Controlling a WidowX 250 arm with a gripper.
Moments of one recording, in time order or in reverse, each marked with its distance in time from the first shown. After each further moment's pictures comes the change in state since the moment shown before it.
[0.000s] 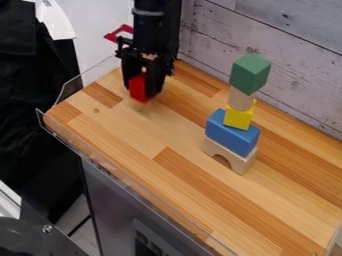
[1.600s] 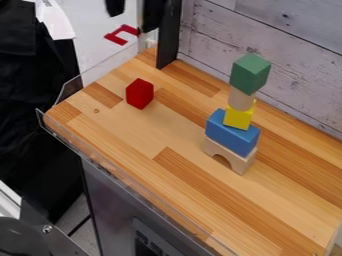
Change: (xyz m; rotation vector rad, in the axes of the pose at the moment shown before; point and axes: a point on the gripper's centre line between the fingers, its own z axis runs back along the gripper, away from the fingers) arm -0.033 -0.031 0.114 0.149 -0.173 -0.026
